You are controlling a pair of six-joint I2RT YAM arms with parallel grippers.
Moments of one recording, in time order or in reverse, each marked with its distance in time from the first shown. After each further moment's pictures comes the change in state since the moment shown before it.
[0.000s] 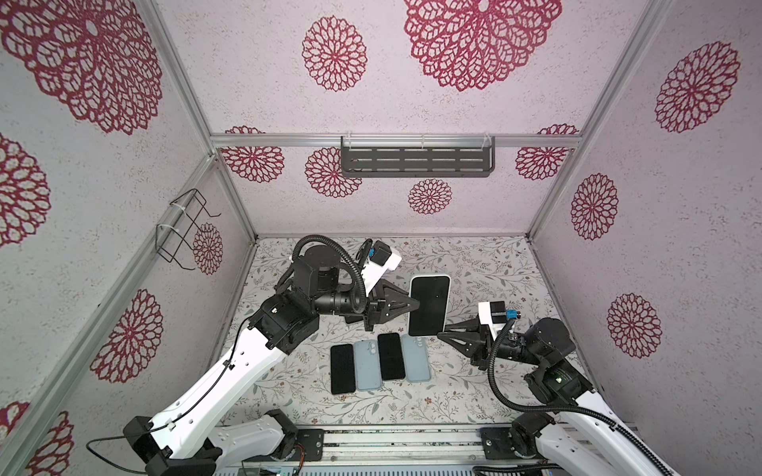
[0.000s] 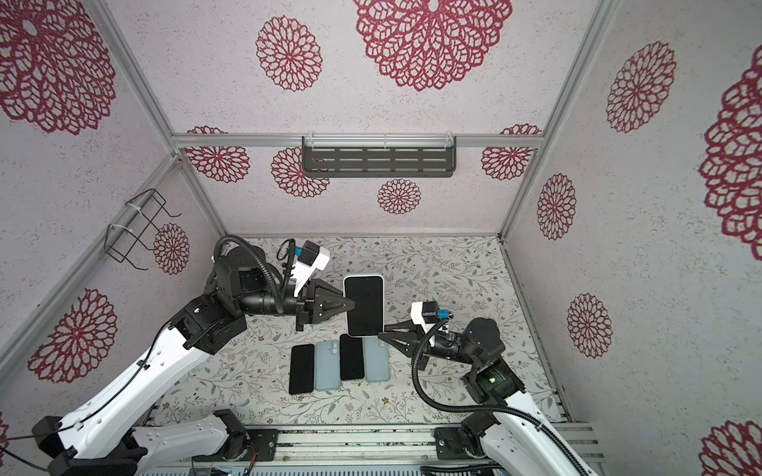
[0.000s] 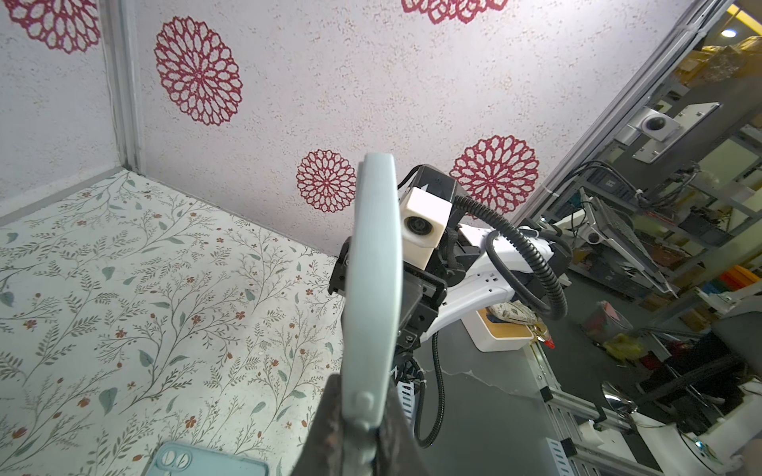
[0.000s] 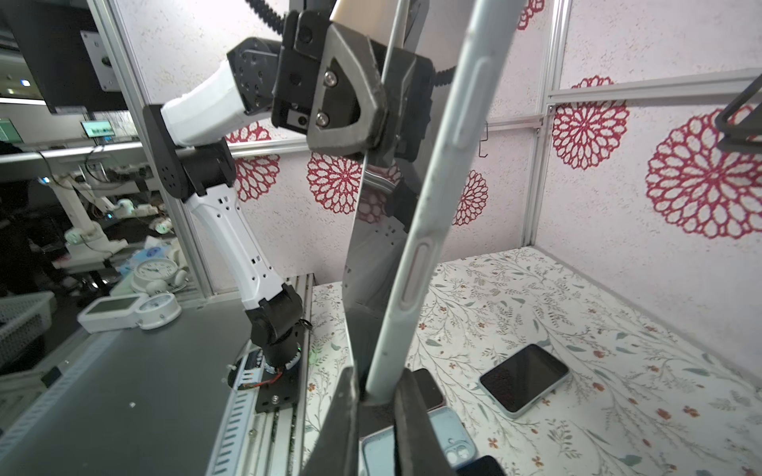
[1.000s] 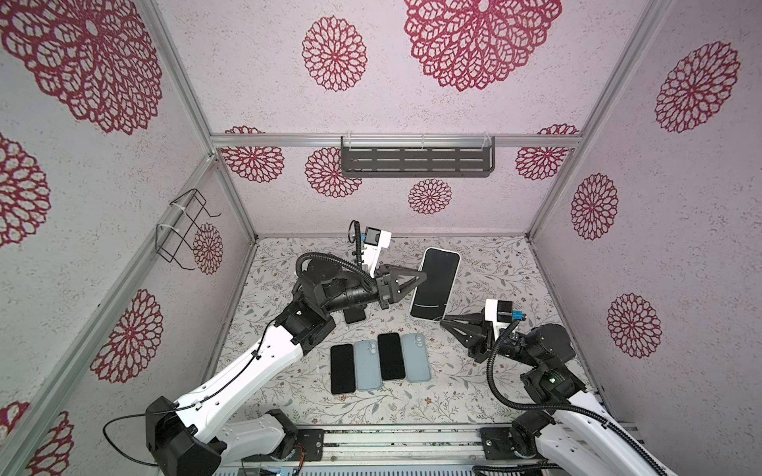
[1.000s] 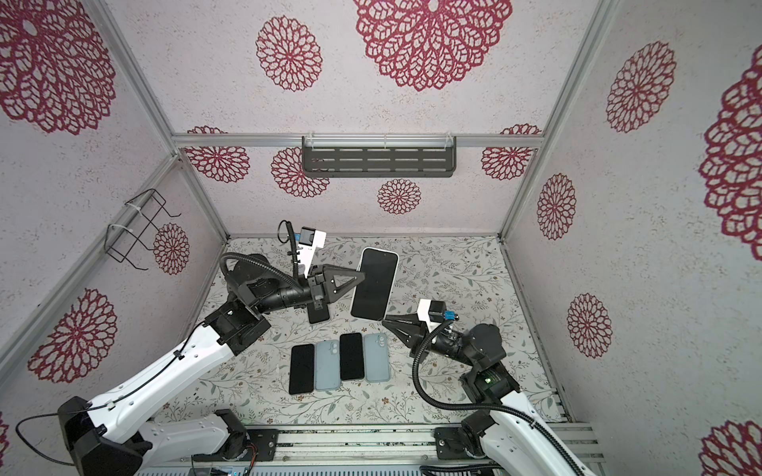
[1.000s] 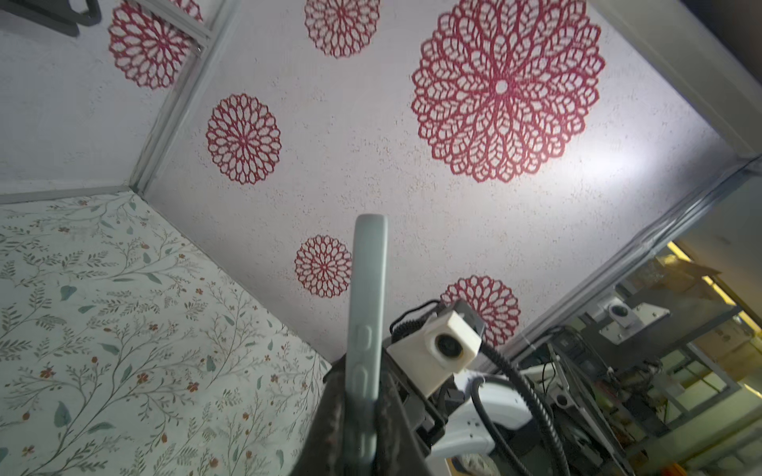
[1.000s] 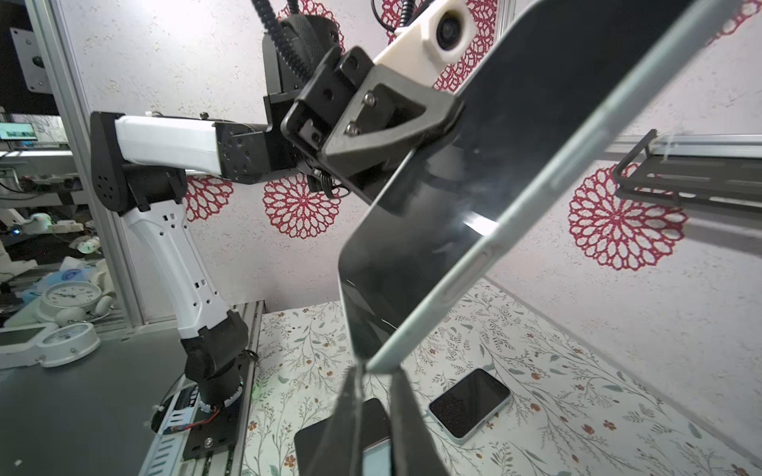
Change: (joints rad) left arm -0.010 0.048 -0.208 0.601 -0.204 -0.567; right arm -0.013 0.019 -0.084 0.212 0.144 -0.029
